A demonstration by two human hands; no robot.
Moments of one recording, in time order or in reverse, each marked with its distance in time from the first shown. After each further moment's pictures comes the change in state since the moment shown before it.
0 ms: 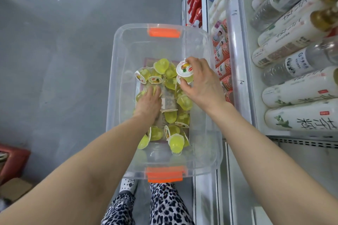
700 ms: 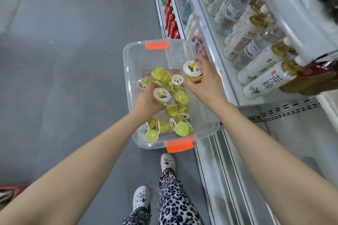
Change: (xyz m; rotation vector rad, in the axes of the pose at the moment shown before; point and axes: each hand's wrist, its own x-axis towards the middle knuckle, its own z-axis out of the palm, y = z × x) left_hand -0.113 -0.049 -0.069 -1.268 0.248 -0.050; right_hand -0.078 -0.070 -0.068 0.288 0.252 0.259
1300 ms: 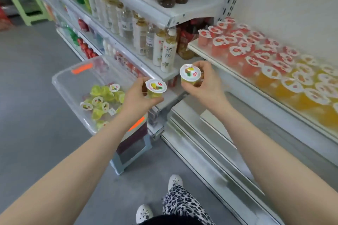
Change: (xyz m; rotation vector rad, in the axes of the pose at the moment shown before) left_hand -0.155 0.125 0.036 -0.155 -0.246 0.501; right_hand -0.256 -0.054 -0.157 0.119 0.500 0.363
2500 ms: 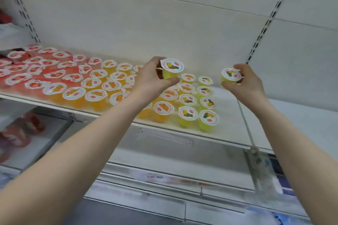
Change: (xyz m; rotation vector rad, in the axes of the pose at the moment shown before) left_hand -0.109 0.363 0.422 -0.200 -0.518 0.476; right_hand -0.233 0.181 -0.550 -0.387 0.701 0.501
